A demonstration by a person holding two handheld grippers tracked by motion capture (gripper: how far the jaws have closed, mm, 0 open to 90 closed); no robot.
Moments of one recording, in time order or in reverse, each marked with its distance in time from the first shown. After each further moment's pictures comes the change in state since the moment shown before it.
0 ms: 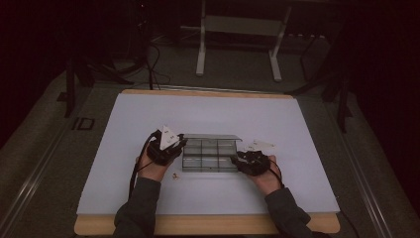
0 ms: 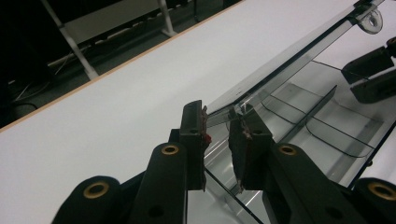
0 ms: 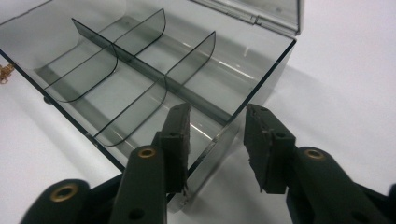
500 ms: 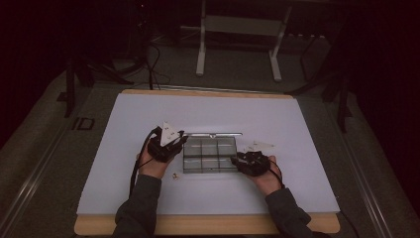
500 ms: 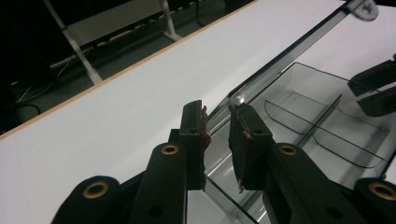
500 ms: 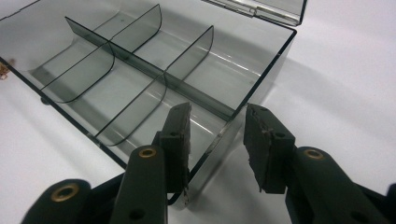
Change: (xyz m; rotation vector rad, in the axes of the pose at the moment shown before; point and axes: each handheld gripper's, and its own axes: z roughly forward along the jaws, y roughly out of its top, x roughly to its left) left arm 0.005 0.006 0.005 -0.001 0.007 -0.006; right arm 0.000 -0.001 -0.001 0.011 0.001 0.003
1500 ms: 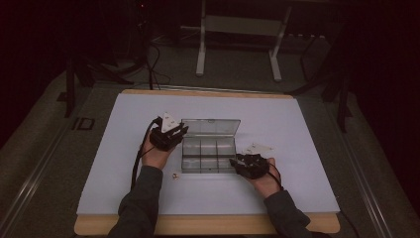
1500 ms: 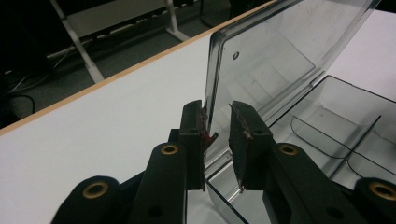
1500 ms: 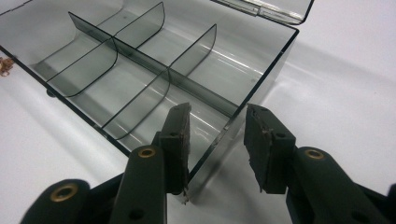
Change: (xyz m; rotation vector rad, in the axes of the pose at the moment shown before) left arm 0.023 0.004 0.028 -0.002 -0.008 -0.061; right arm 0.010 -0.002 -0.002 -0.004 -0.025 -0.007
